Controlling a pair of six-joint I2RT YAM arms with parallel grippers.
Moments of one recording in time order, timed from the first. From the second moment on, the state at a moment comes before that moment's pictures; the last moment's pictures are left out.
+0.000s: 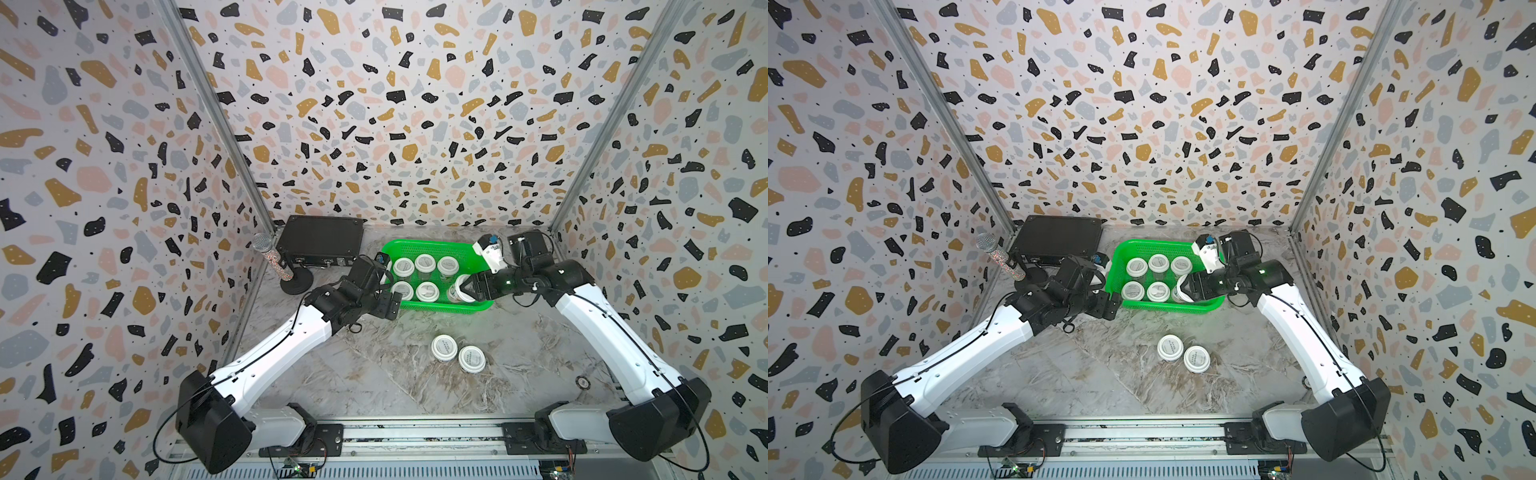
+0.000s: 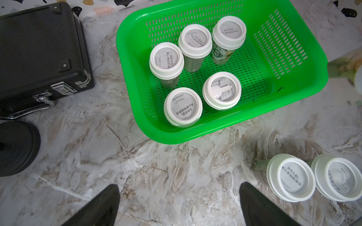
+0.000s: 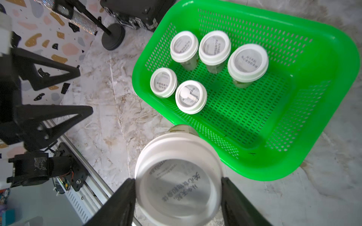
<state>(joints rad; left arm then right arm) -0.64 1.29 1.14 -0.69 -0.11 -0.18 0.37 1.32 1.39 -0.91 -0.42 0.08</state>
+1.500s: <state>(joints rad) -0.64 1.29 1.14 -0.69 -0.12 -0.17 0.25 2.12 1.94 -0.97 -0.07 0.07</state>
